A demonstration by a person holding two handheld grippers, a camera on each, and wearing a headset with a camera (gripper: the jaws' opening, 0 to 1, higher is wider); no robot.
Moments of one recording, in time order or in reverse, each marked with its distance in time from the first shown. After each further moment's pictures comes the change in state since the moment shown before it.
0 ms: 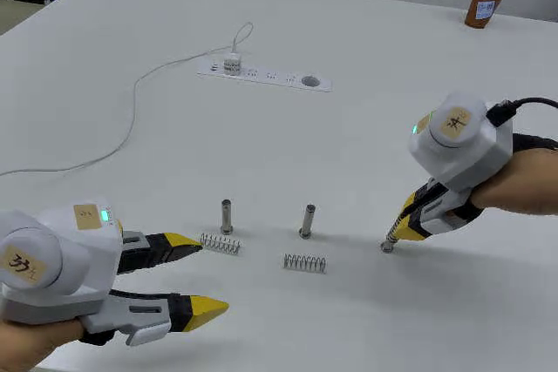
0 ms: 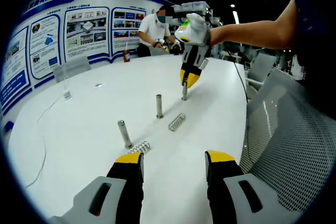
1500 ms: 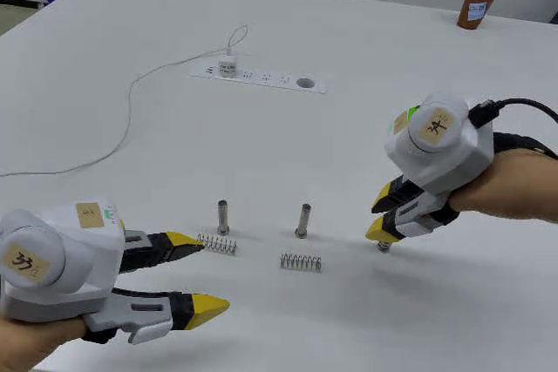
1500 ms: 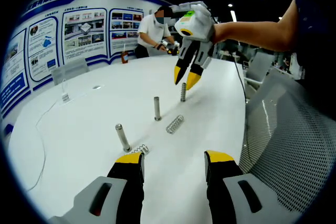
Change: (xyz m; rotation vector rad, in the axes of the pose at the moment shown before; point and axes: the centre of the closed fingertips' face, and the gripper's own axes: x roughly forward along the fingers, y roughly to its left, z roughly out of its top) left arm 0.002 -0.003 0.004 0.017 -0.003 -0.010; right arm -0.008 0.022 0.040 -0.099 -0.082 -0.030
